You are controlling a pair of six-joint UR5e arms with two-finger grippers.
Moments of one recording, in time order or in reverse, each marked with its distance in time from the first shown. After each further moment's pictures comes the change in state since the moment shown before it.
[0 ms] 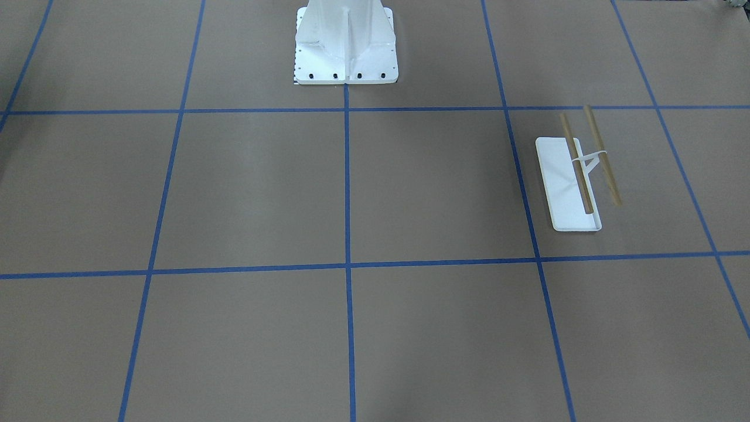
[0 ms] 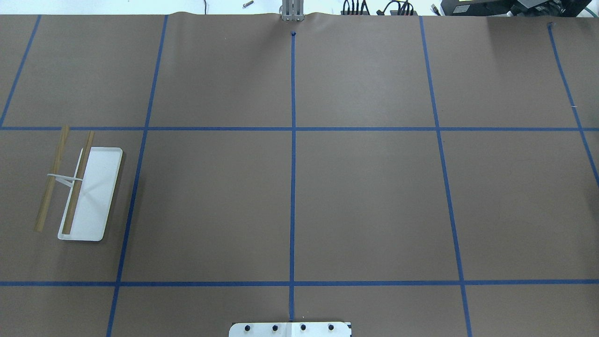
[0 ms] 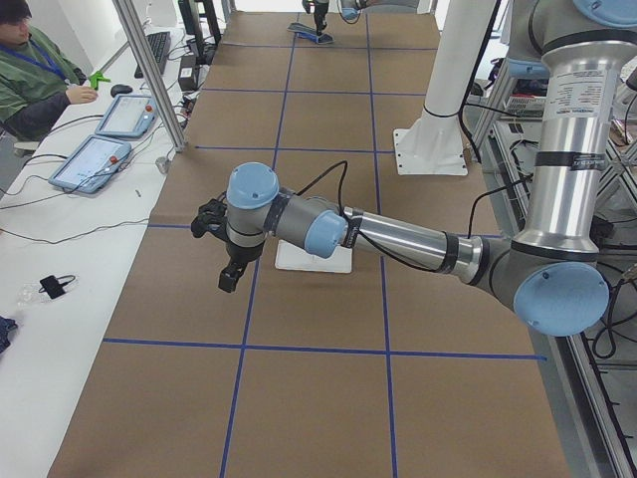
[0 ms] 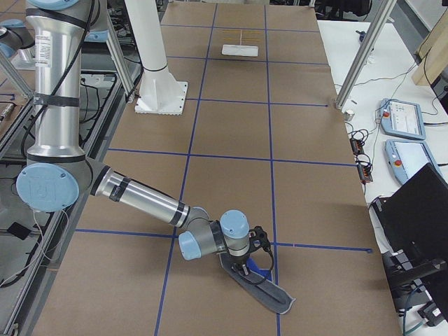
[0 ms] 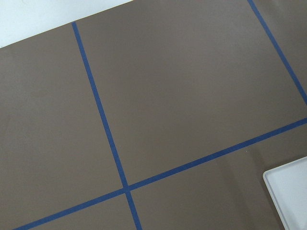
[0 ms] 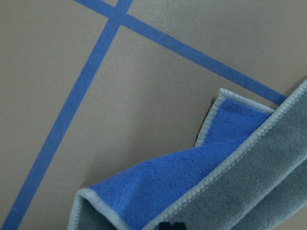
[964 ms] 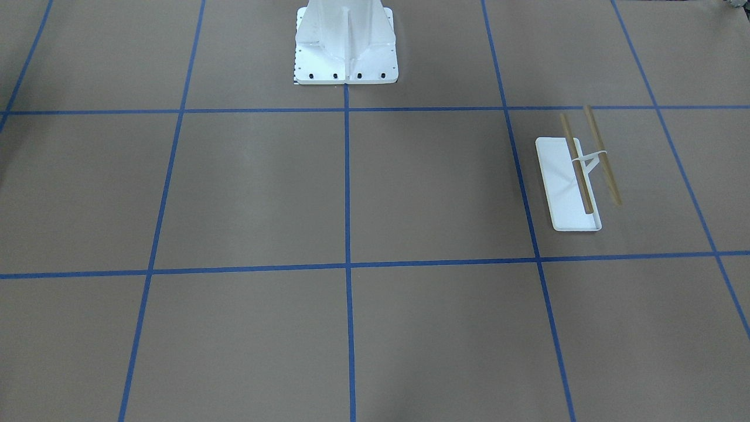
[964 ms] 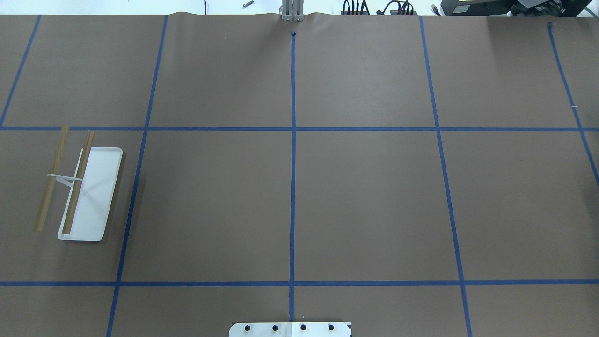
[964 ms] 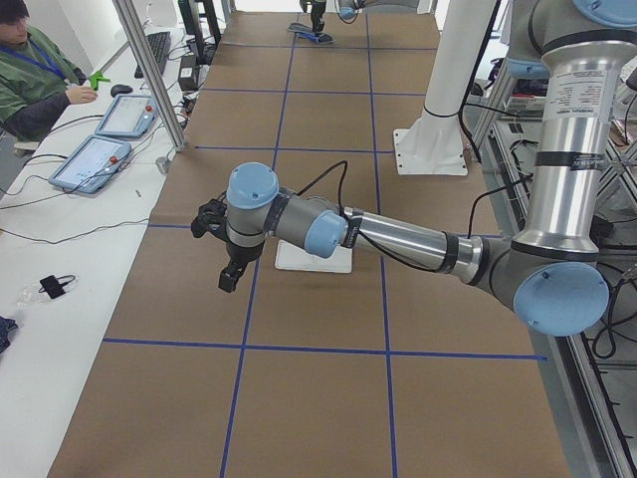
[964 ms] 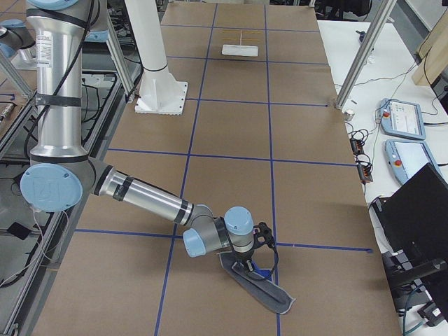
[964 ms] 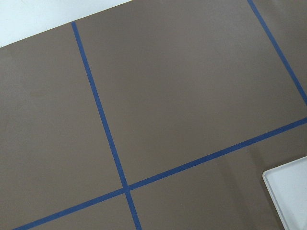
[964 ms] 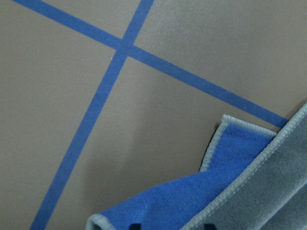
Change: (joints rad) left arm 0.000 0.000 0.000 0.000 0.000 0.000; right arm 0.003 0.019 0.010 -0.008 0.016 0.030
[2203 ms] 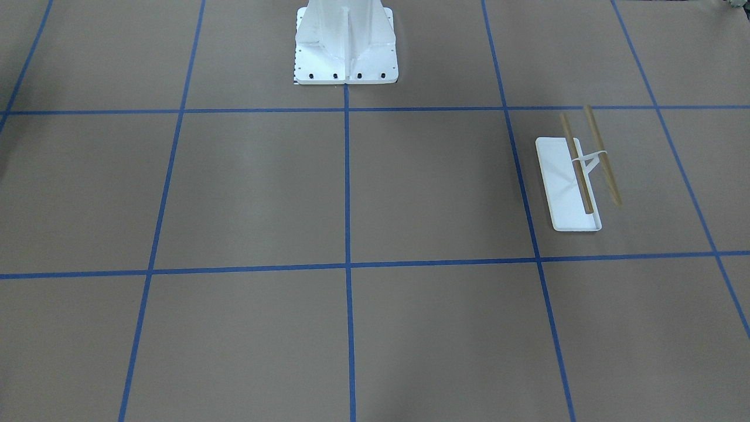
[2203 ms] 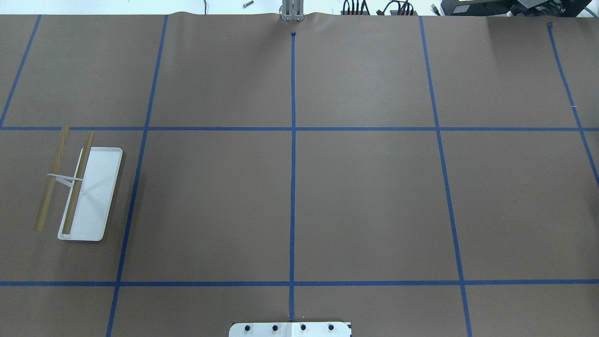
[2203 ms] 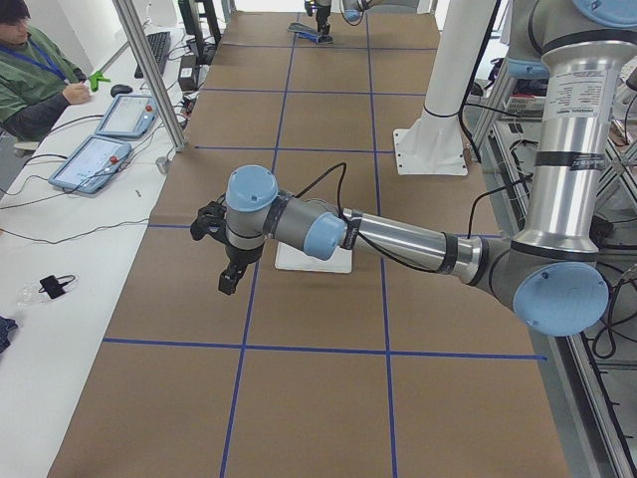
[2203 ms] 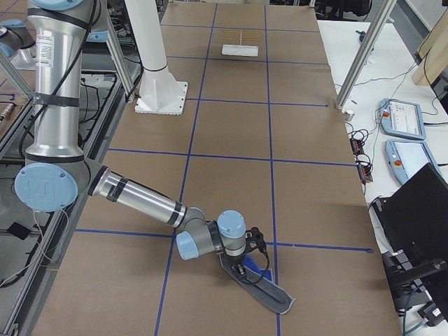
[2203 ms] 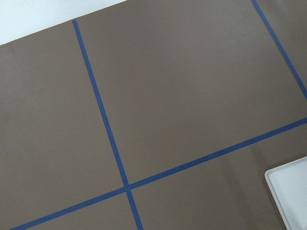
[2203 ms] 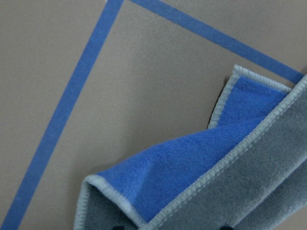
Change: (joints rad) left arm 0.000 -0.001 0.011 -0.004 0.000 0.000; right arm -0.035 -0.035 -0.005 0.010 -0.023 0.010
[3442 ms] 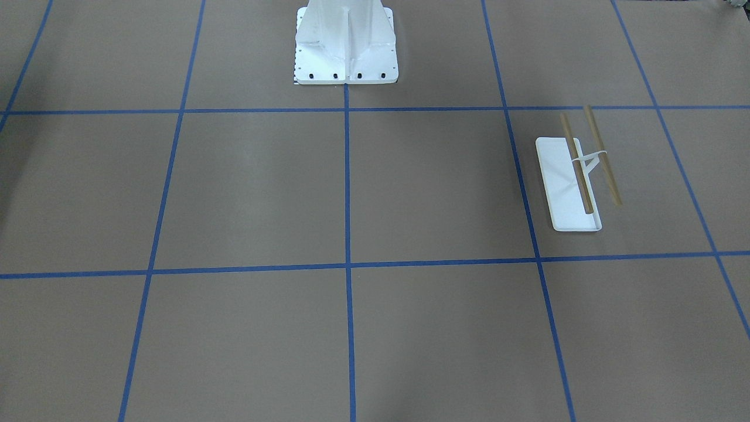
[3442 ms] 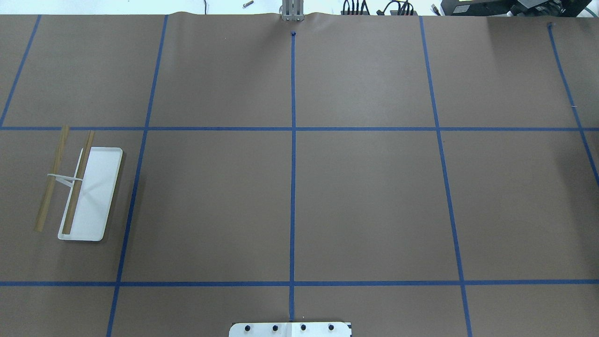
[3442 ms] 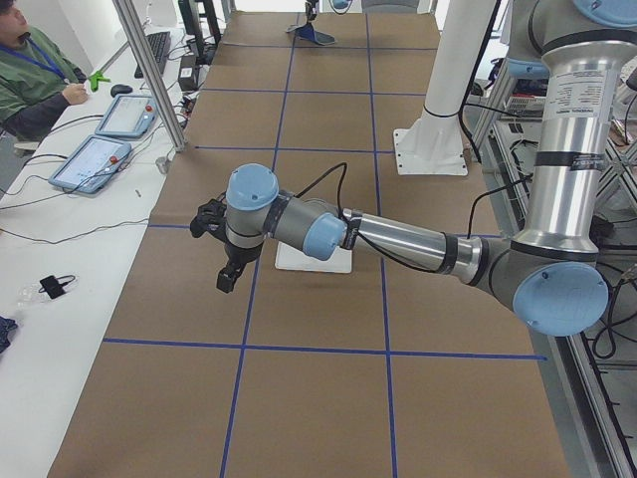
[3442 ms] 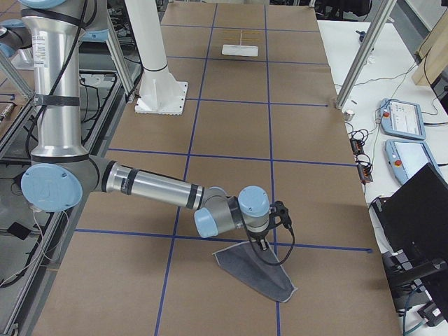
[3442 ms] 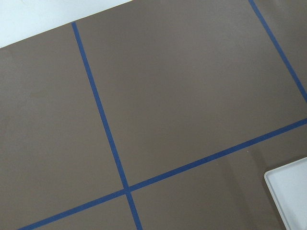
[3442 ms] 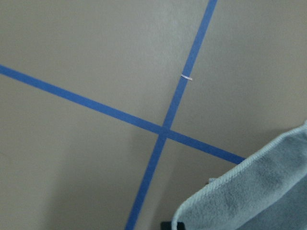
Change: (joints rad) left arm 0.000 0.003 0.007 -0.068 0.000 0.004; right arm 0.137 0.105 0.212 -0.279 0.178 -0.003
